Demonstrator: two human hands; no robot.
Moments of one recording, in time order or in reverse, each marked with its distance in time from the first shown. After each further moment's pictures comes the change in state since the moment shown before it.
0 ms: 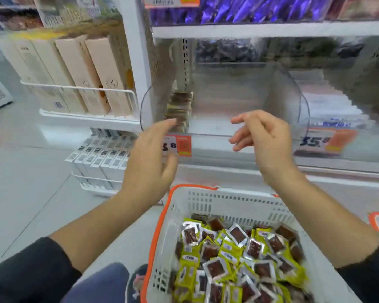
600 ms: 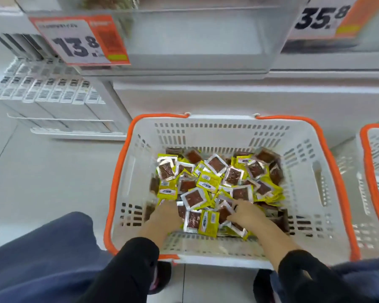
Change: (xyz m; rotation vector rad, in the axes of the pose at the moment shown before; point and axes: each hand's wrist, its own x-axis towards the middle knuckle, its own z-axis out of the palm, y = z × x) left_hand -0.252 -0.062 0.214 0.270 -1.421 -0.629; right_hand -0.215 0.274 -0.110 -0.947 -0.719 1.116
